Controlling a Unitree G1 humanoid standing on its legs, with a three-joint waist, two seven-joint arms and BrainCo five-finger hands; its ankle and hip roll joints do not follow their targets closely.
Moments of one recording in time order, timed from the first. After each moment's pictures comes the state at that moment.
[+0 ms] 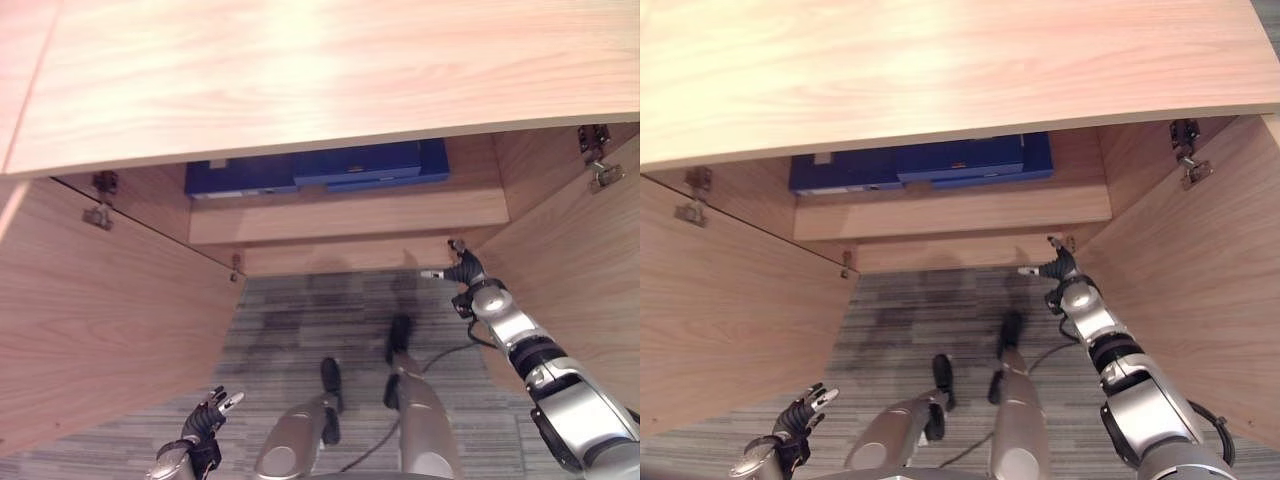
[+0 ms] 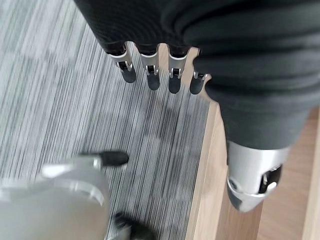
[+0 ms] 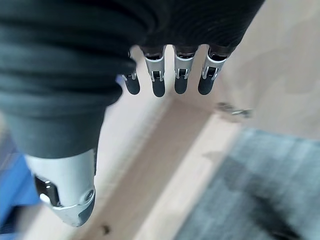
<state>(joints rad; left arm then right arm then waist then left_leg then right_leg) 0.23 0.39 -0.24 0.59 -0.66 -0.02 -0.03 -0.53 -0.52 0.37 0.88 0.09 0.06 -0.15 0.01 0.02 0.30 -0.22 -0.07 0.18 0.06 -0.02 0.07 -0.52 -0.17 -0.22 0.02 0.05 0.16</state>
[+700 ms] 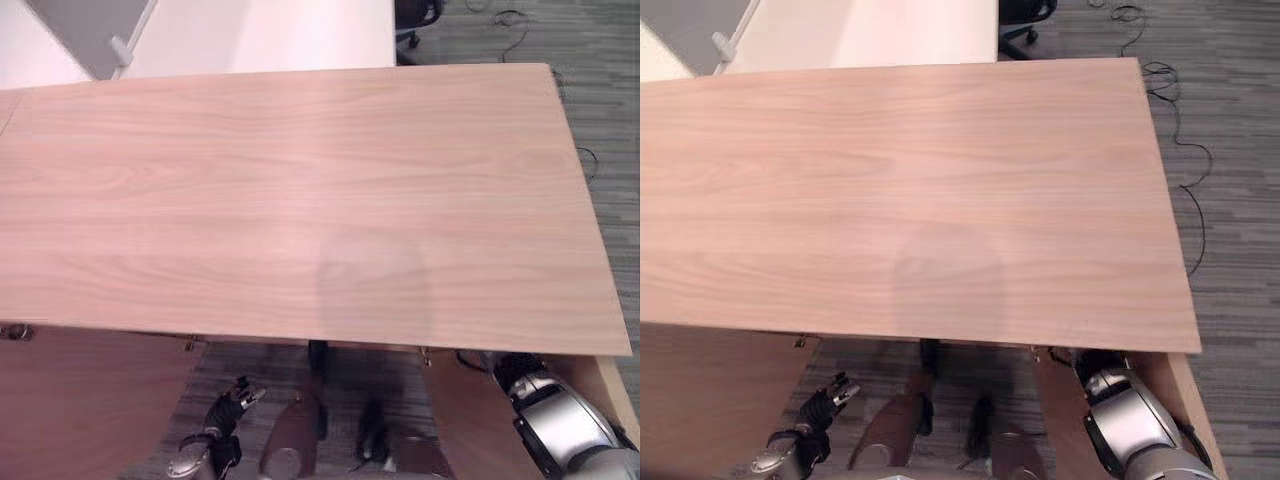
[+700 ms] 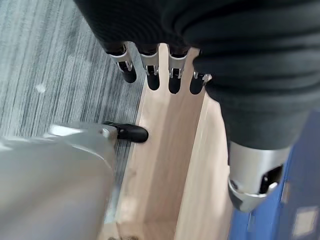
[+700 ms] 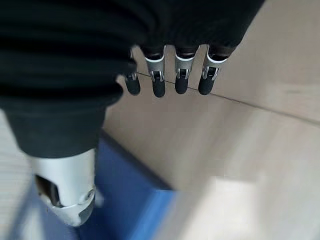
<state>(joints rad) 0.19 0.38 -0.27 0.54 -0.58 -0.05 -0.02 -0.60 -0.44 0.39 0.99 0.10 0.01 -0.16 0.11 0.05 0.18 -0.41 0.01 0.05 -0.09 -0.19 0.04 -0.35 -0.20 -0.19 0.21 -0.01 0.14</state>
